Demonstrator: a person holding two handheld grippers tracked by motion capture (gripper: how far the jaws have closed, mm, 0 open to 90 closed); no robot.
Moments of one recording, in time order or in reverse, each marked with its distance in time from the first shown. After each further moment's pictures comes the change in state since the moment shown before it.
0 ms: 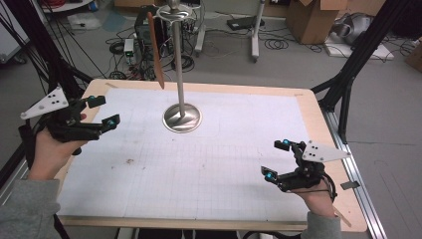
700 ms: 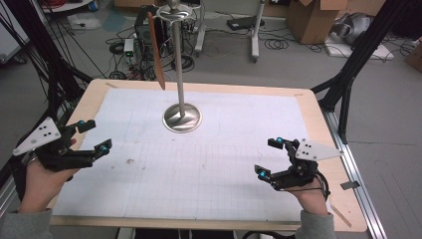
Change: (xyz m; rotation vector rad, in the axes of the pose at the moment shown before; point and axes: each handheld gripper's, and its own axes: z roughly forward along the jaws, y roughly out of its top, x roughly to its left) left arm -0.027 -0.040 -0.034 0.028 0.078 0.015; right arm 0.007 0.007 0.014 -0.016 0.015 -0.015
